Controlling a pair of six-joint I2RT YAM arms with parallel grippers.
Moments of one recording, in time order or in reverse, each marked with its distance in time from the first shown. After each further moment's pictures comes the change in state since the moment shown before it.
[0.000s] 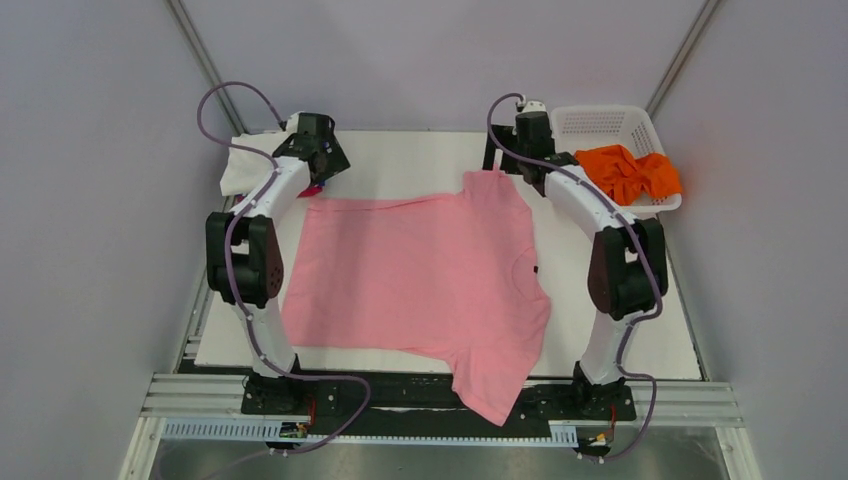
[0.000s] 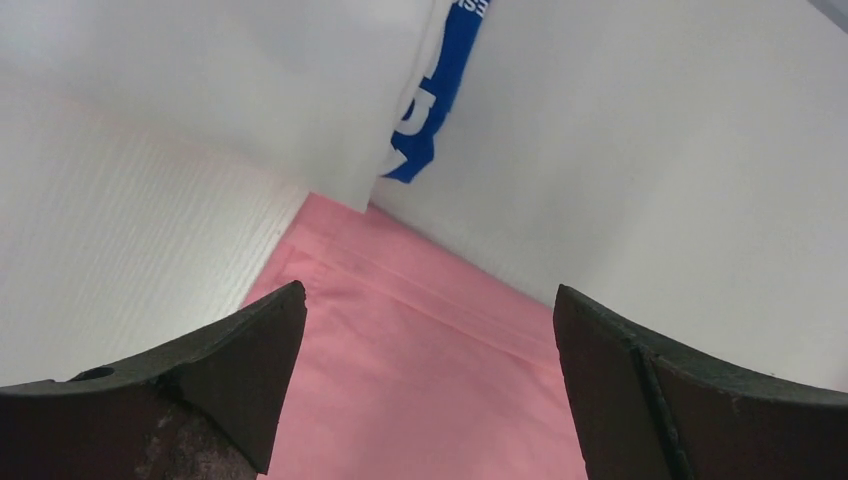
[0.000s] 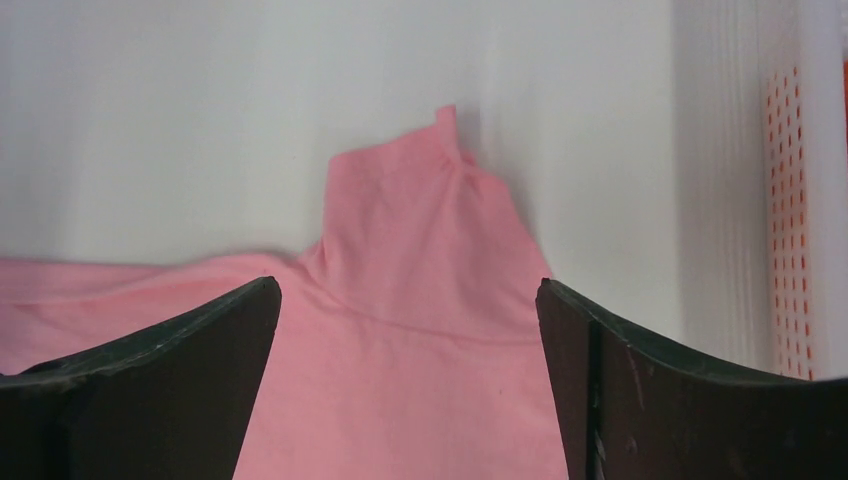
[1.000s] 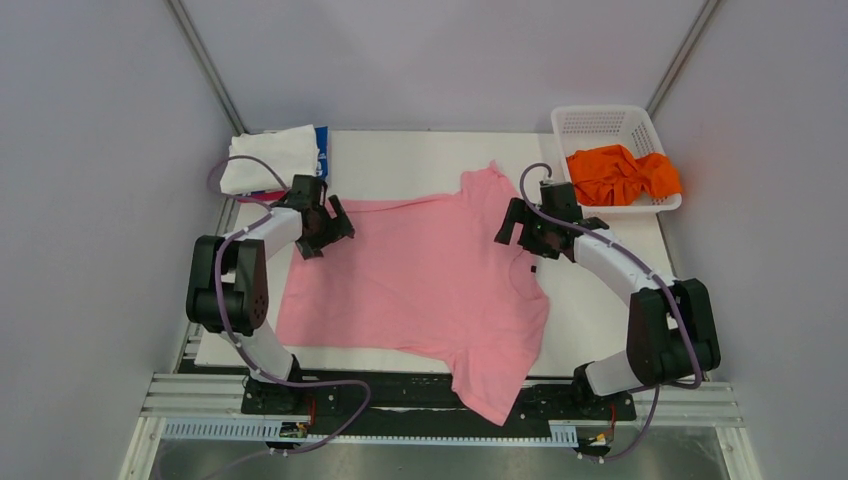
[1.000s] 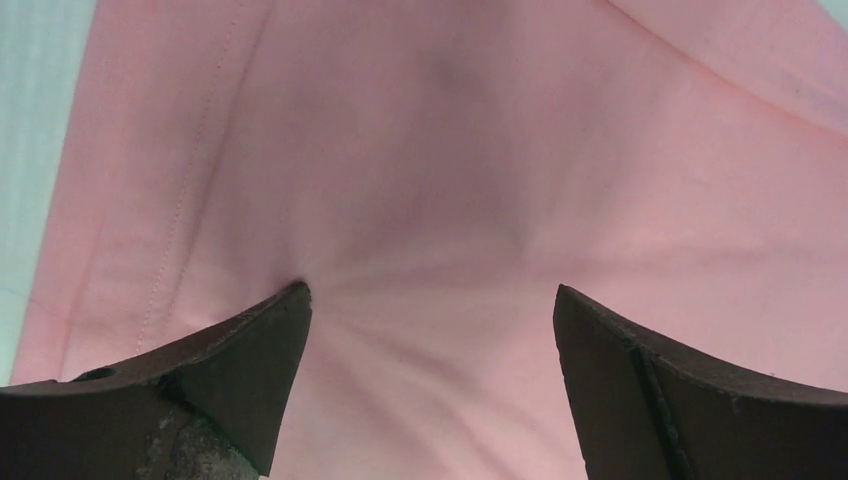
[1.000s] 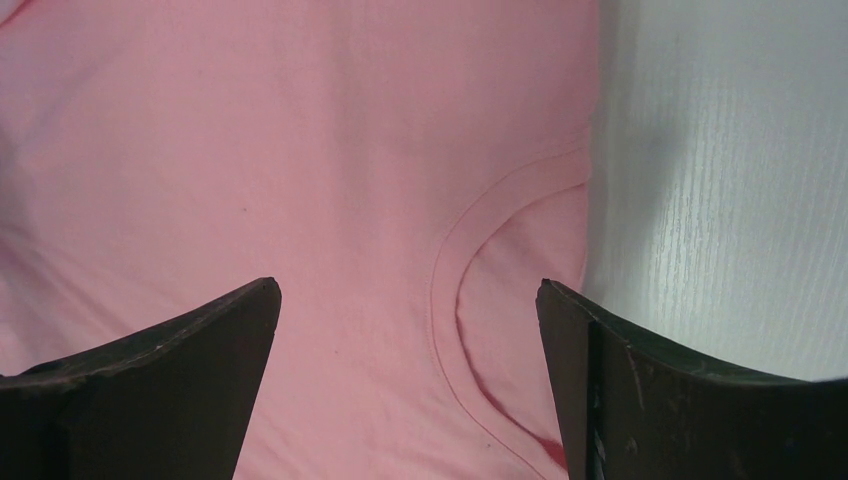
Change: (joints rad) left arm 0.027 -0.240 -0.597 0.121 0.365 -0.032; right arm -0.041 -0.489 -0.710 -0.089 -0.264 0.247
